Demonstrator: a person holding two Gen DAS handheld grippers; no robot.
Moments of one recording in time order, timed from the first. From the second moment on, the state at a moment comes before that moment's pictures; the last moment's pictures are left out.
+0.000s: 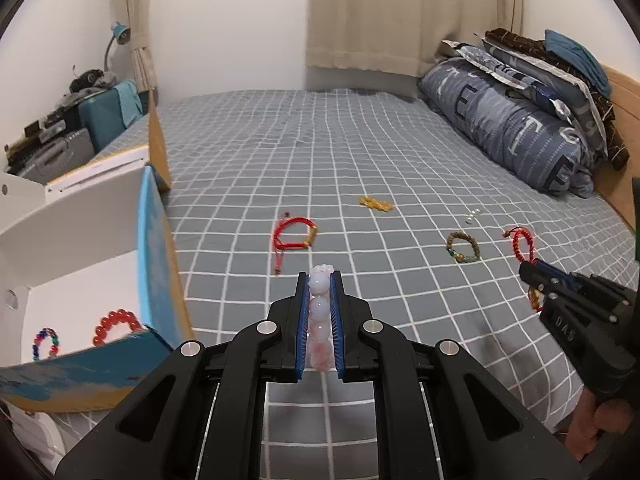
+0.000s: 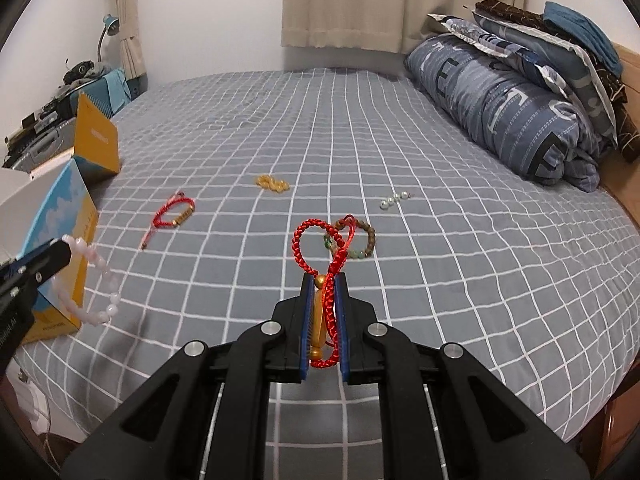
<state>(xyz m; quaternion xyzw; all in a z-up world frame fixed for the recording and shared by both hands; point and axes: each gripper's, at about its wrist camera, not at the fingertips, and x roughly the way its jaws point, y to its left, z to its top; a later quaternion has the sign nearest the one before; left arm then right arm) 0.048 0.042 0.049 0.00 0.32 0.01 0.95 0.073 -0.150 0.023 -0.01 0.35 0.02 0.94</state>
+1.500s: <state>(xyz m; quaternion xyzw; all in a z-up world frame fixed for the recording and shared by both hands) 0.003 0.235 0.114 -0.09 0.30 0.15 0.94 0.081 0.092 0.096 -0.07 0.33 0.16 0.93</state>
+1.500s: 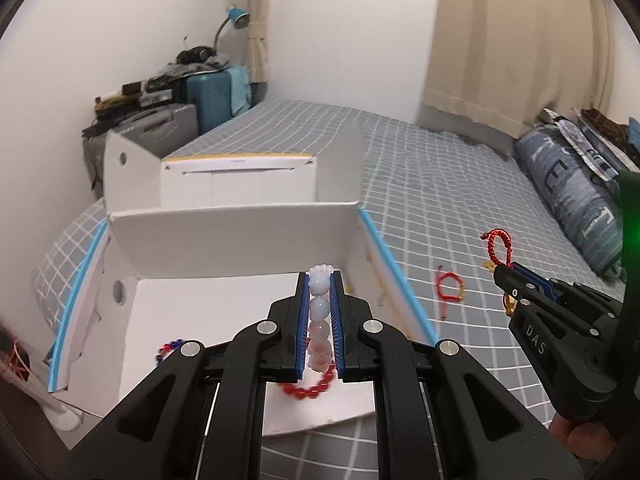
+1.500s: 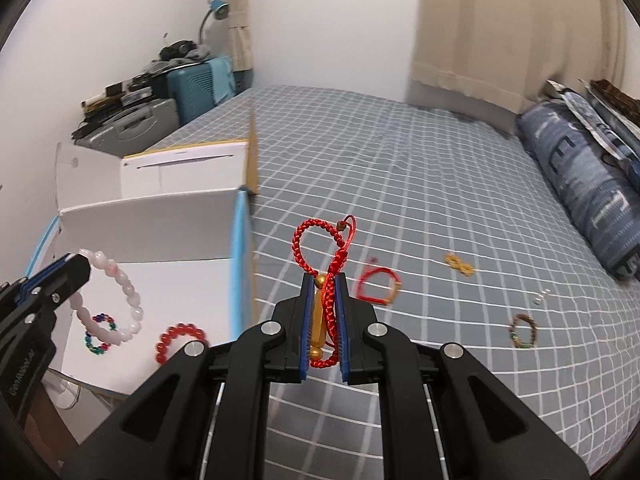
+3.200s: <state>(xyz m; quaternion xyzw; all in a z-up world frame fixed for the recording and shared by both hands) -0.009 0.354 0.058 -0.13 0.38 0.27 0.88 0.084 0.230 0.043 -0.11 0.41 0.24 0.88</state>
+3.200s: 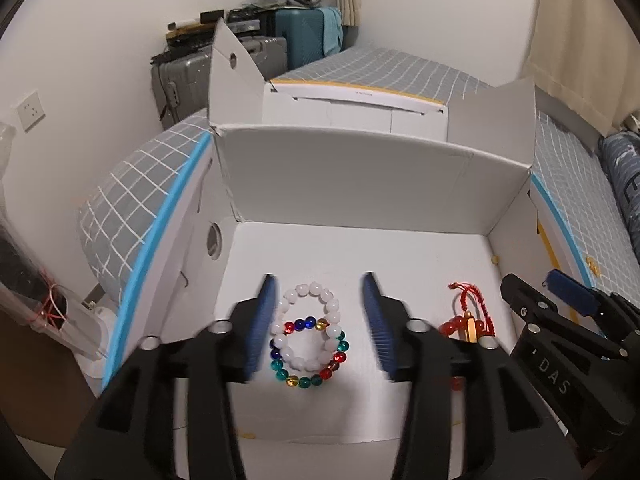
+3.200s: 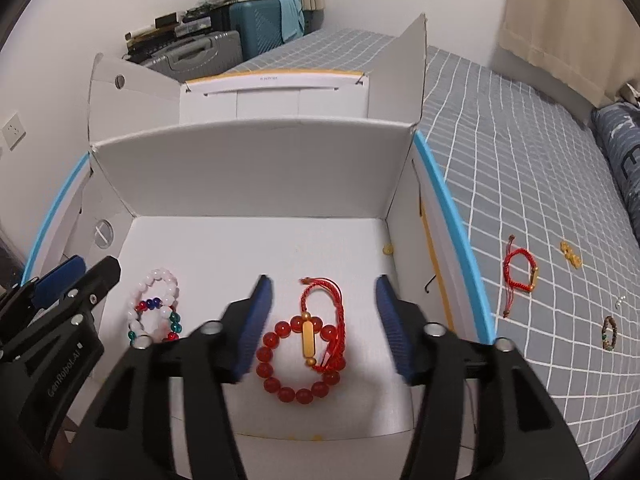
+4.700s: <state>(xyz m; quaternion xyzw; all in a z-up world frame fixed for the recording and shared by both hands) 0.050 0.169 0.113 -0.05 0.32 0.14 0.94 0.116 0.003 0.097 -0.05 0.34 0.10 0.93</state>
